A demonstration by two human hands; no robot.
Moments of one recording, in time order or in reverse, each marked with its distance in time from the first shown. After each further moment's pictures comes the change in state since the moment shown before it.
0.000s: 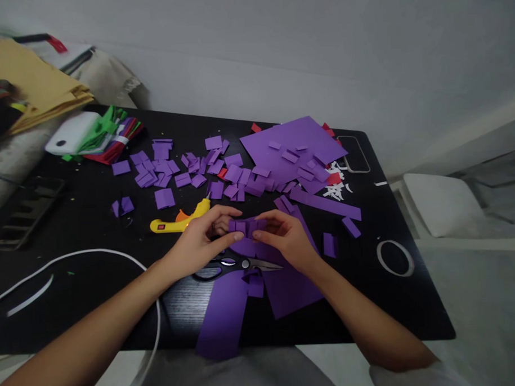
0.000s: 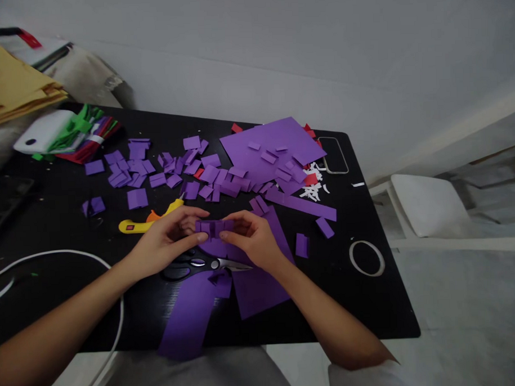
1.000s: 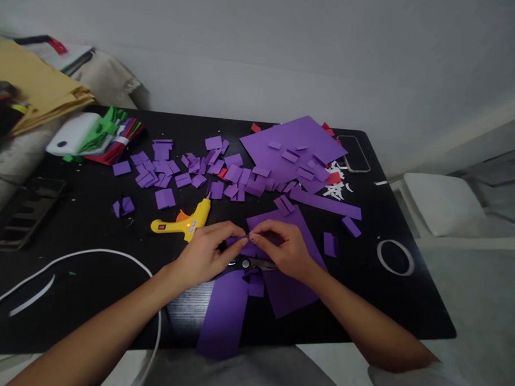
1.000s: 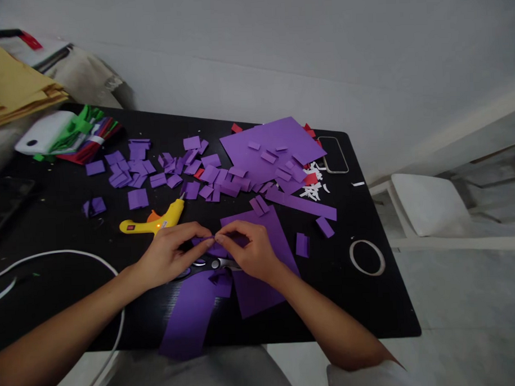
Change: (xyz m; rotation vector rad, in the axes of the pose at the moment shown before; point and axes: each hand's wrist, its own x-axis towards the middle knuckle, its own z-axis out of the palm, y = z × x) left_hand -0.007 0.007 0.010 0.408 -0.035 0.308; right_hand -0.012 -0.005 0.011 -0.396 0.040 -0.285
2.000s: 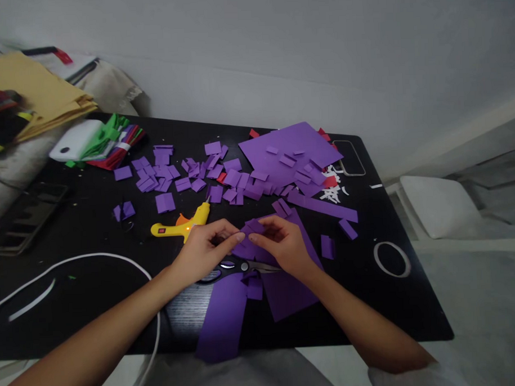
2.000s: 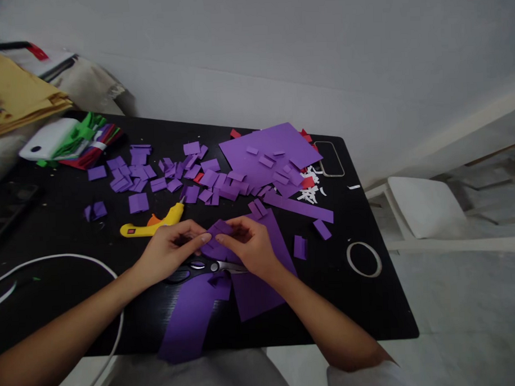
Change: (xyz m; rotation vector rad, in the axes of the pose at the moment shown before) left_hand 0.003 -0.001 0.005 -0.315 0.038 -0.419; right_hand 0.005 0.009 0.003 0.282 0.079 0.210
